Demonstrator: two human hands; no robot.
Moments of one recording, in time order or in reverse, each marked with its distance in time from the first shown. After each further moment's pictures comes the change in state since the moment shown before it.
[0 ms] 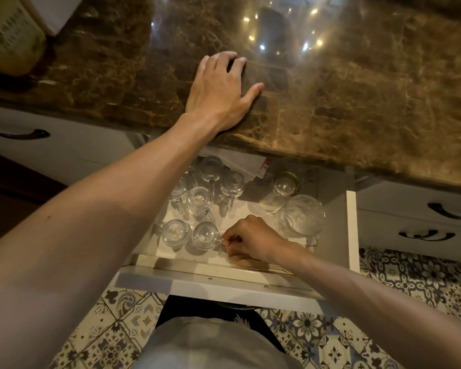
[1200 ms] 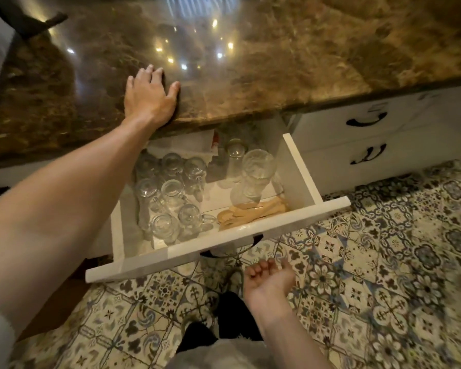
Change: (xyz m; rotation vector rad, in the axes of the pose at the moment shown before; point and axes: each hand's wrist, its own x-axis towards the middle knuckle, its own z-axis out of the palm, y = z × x) left_hand -0.012 0.000 -0.013 0.025 -0.132 0.061; right_hand -0.108 -0.109 0.099 2.635 1.459 0.822
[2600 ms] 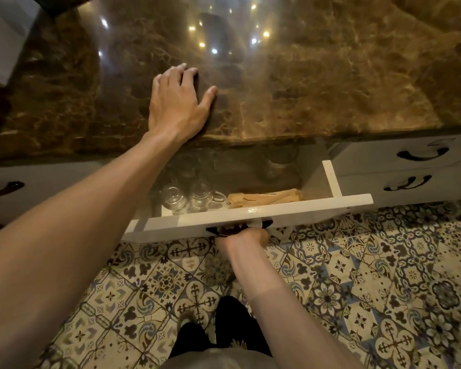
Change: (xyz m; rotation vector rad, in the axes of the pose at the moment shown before) left_hand 0.004 0.000 0.006 -0.066 0.088 -0.046; right_hand 0.018 0.044 0.134 -0.314 0.219 0.080
